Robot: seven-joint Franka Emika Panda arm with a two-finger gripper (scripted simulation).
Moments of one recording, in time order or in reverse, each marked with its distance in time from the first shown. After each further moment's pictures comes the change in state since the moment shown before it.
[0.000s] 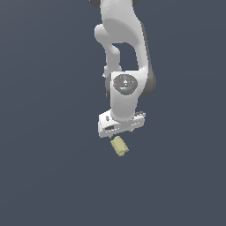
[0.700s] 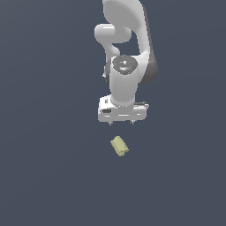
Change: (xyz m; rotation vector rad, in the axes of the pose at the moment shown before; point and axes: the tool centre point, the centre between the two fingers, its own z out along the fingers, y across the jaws) arm -0.032 -0.013 -0.038 0.017 0.003 0.256
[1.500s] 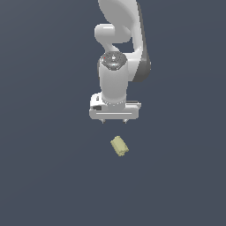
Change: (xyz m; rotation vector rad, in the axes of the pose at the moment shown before) arm -0.003 0.033 -0.011 -0.015 0.006 0.049
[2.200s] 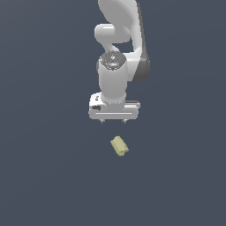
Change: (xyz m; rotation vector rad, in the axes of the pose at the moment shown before) arm 0.000 0.003 -0.001 -0.002 0.000 0.001
